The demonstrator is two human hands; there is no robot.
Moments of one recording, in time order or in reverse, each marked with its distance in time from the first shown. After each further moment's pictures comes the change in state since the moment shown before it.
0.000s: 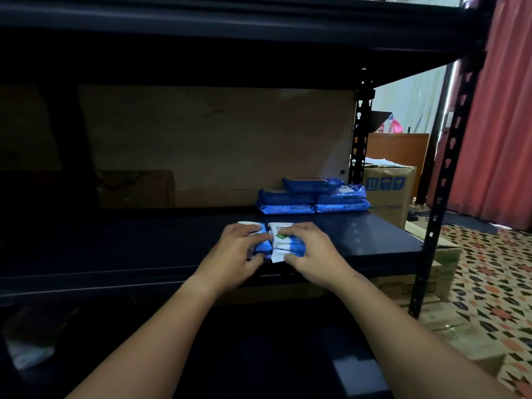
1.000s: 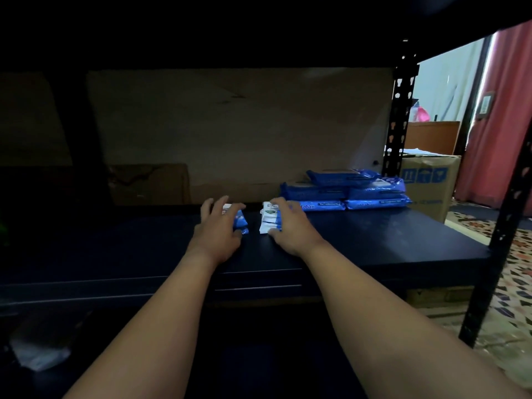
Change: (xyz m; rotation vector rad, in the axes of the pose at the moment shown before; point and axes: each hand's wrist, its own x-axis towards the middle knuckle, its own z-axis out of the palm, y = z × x) left_hand 0.045 -0.101 -0.008 0.166 0.006 -0.353; right_hand 0.116 -0.017 0.077 -0.019 -0.016 0.051
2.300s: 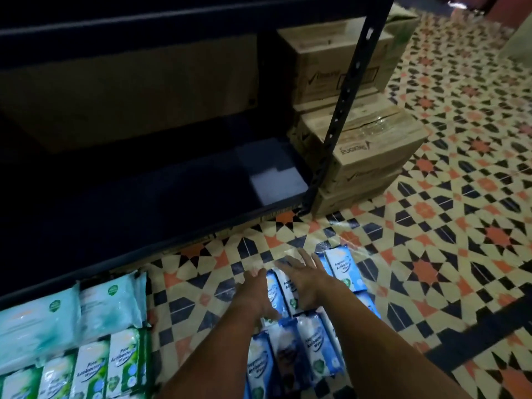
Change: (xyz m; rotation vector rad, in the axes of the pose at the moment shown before) left_hand -0.362 0.168 0.398 -0.081 -1.316 -0.233; right_hand -0.416 0.336 0.120 -0.358 -0.967 0.425
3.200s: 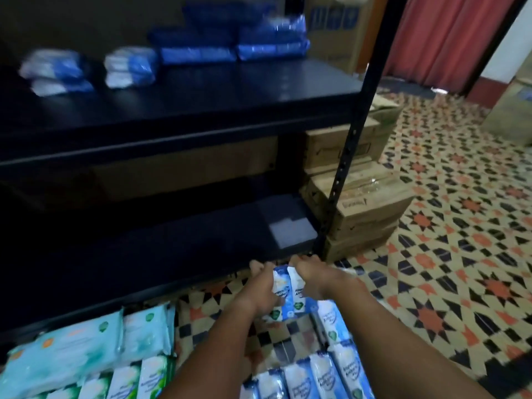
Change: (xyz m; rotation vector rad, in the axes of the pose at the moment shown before) left_hand -0.093 0.013 -0.100 -0.215 0.310 0.367; right_hand -0.056 -0.048 -0.127 0.052 0.209 0.045
